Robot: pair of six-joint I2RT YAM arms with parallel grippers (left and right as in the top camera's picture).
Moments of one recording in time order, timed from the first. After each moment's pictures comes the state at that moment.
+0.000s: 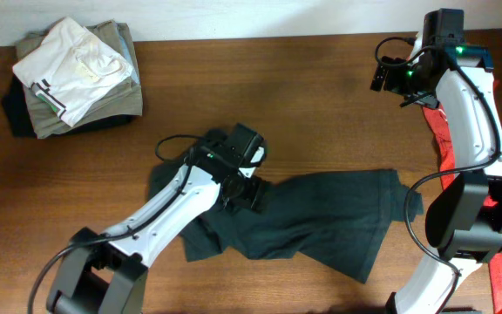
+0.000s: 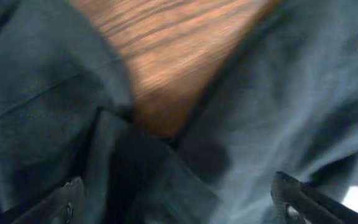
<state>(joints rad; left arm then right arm) -0.60 1.70 1.18 -0.76 0.07 -0.17 -0.13 2.01 1.87 -0.99 -0.09 0.23</state>
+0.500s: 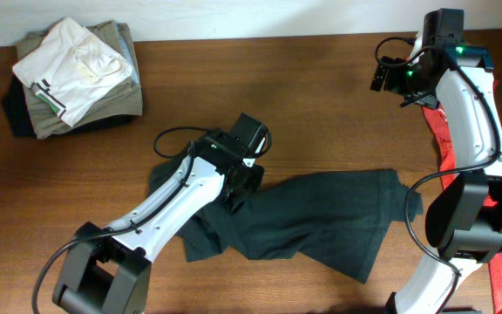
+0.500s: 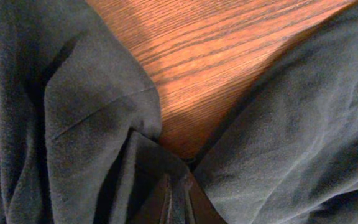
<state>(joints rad) -0.60 1.75 1.27 -0.80 -0.02 -0.20 -0.13 2.01 1.87 -0.99 -0.09 0.23</state>
